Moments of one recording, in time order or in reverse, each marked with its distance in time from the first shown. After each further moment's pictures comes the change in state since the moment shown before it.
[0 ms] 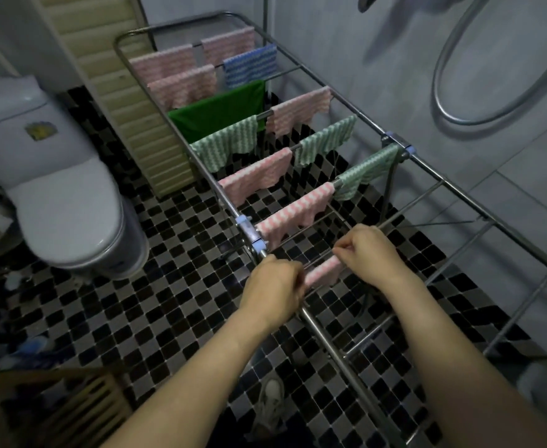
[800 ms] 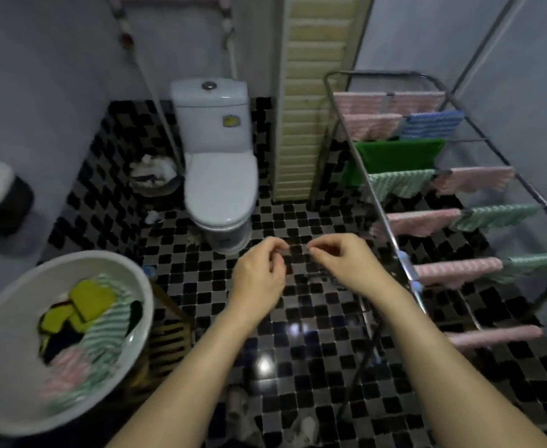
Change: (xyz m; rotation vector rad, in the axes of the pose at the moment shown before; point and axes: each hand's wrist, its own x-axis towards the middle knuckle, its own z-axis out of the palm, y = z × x) left_hand -0.151 -0.133 -0.129 -0.420 0.601 -0.496; right_hand -0.021 -0.280 0.040 0.367 -0.342 -0.419
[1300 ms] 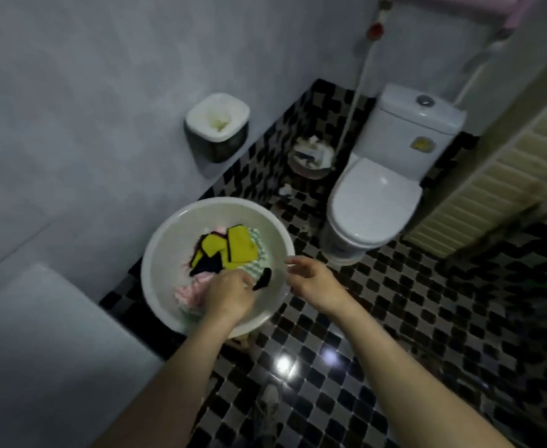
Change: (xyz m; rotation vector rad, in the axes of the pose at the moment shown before) left_hand -0.081 -0.211 -0.174 0.229 0.319 -0.799; right_hand 0.066 -0.159 0.262 0.057 -0.705 -0.067
